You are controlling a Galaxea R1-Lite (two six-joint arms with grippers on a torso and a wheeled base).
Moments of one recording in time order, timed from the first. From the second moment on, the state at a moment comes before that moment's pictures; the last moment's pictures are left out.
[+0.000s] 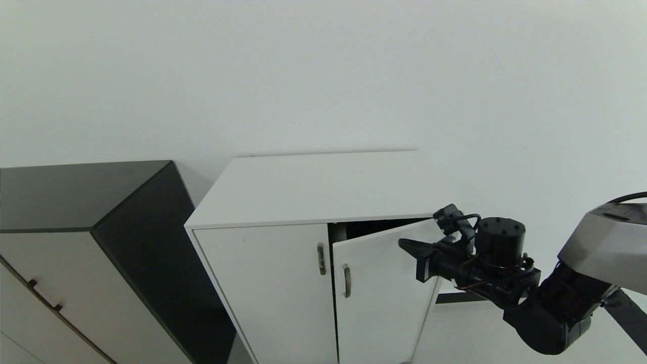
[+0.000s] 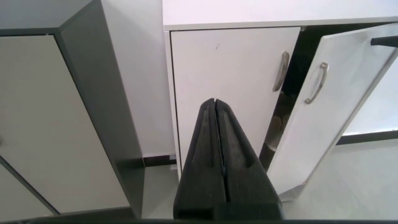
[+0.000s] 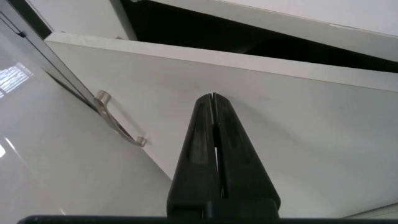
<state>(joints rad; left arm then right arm) 0.00 0.00 0.00 0.00 -0.04 -0.01 0.47 2.13 -0.66 -1.32 0.25 0.07</state>
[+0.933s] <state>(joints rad) 0.00 0.00 0.00 0.00 -0.04 -0.01 0.44 2.19 -0.71 -1.33 0.21 0.07</state>
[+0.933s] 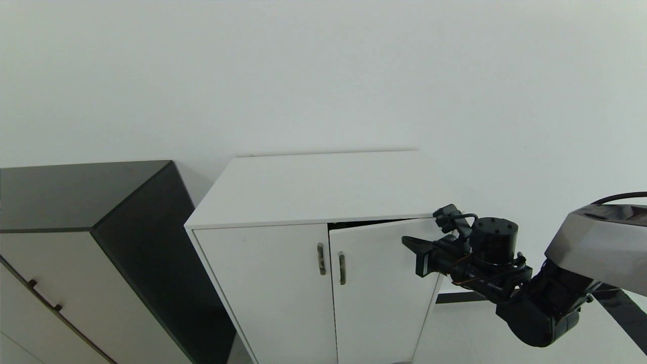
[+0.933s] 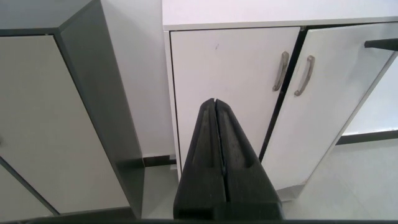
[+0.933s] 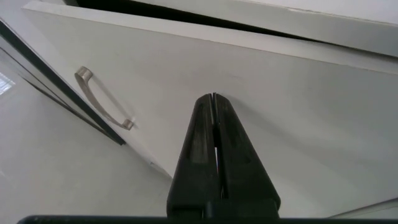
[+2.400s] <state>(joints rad) 0.00 0.00 0.00 0.00 -0.04 -0.01 0.39 2.24 -0.76 -1.33 0.21 0.07</state>
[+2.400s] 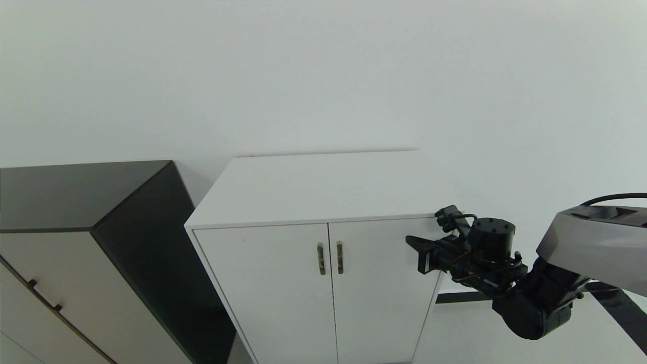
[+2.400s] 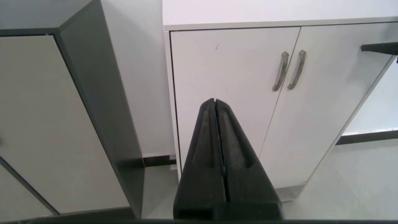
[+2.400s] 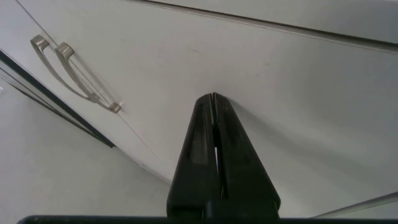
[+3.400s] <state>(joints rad) 0.00 0.00 0.00 0.00 -0.04 -0.01 0.38 1.82 -0.14 -1.50 0.08 -0.03</state>
